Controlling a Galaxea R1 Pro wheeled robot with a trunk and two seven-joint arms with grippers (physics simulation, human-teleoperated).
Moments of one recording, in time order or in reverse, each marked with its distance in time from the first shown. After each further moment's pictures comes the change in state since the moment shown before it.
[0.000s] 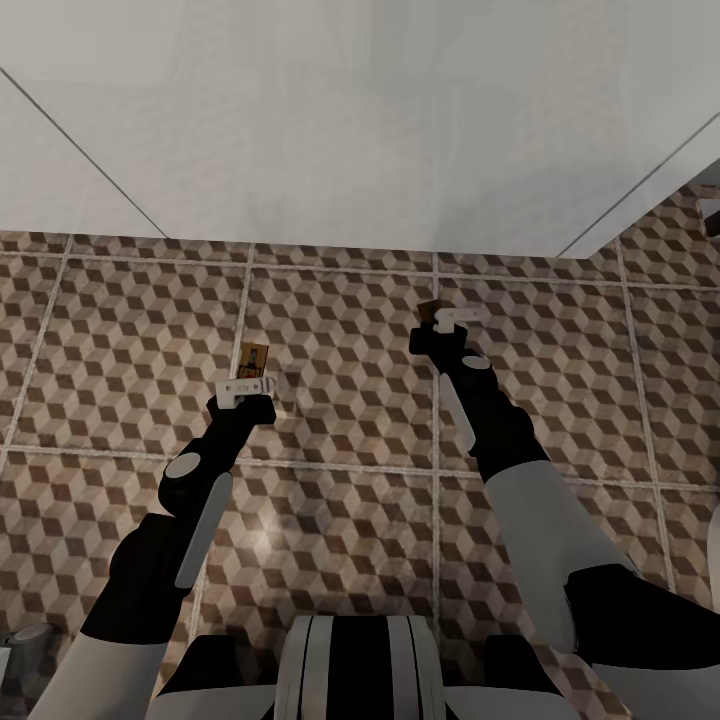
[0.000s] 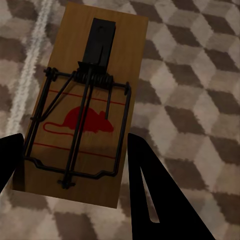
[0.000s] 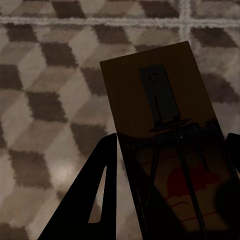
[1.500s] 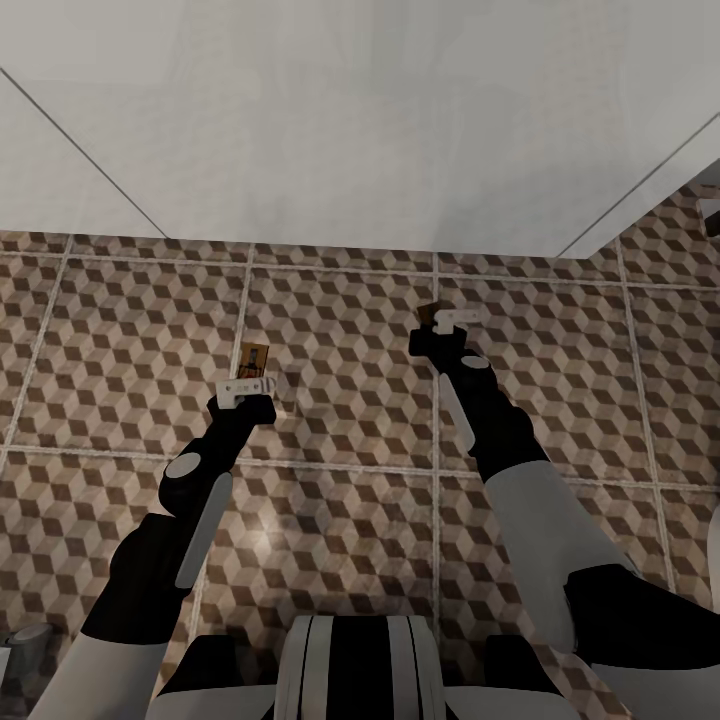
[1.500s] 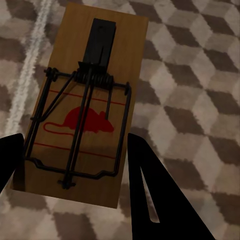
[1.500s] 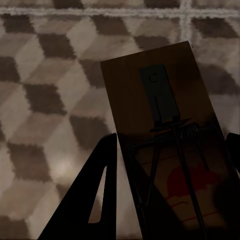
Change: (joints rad) left arm 0.000 0.000 -0.002 0.000 0.002 -0.001 0.001; right arm 0.000 0.003 0.000 0.000 -0.001 0.026 -0.007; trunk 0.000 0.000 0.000
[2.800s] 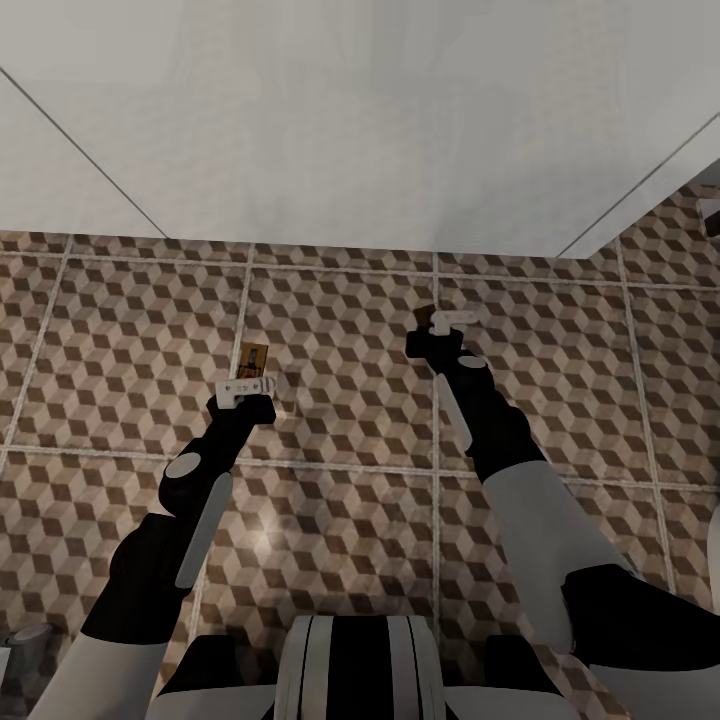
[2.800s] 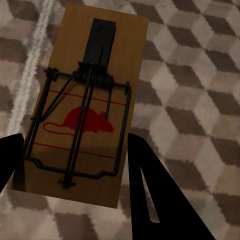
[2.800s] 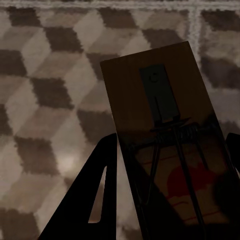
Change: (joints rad) left arm 0.000 0.000 0.001 0.000 -0.001 -0.002 0.002; right arm 0.000 0.009 0.004 0.000 -0.001 0.019 0.000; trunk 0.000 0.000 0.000
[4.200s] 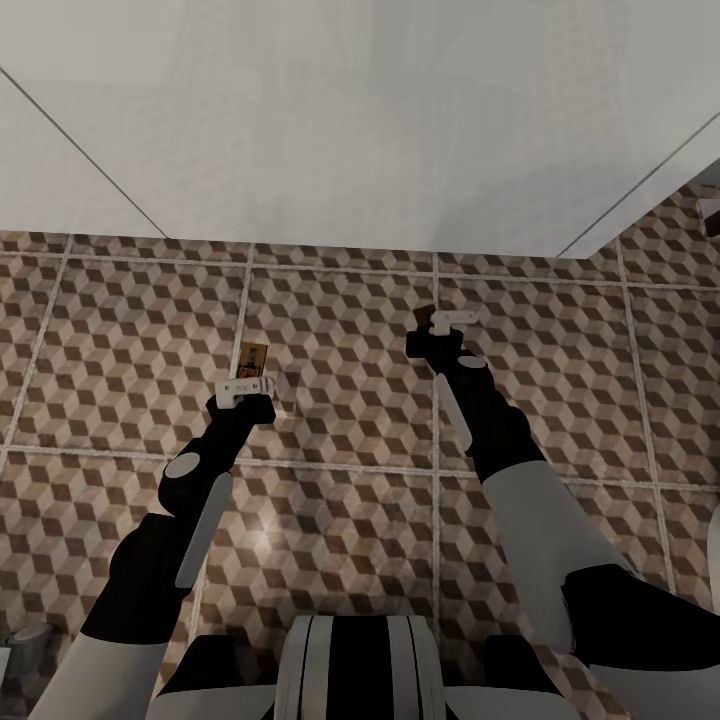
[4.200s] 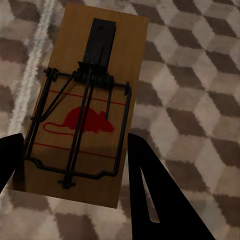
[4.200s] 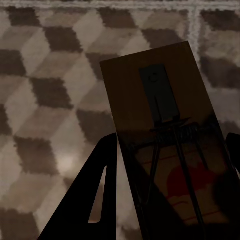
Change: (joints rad) left arm 0.000 -0.002 0.003 -0.002 0.001 0.000 0.001; right arm 0.000 -0.001 0.000 0.000 0.000 0.000 0.000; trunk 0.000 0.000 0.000
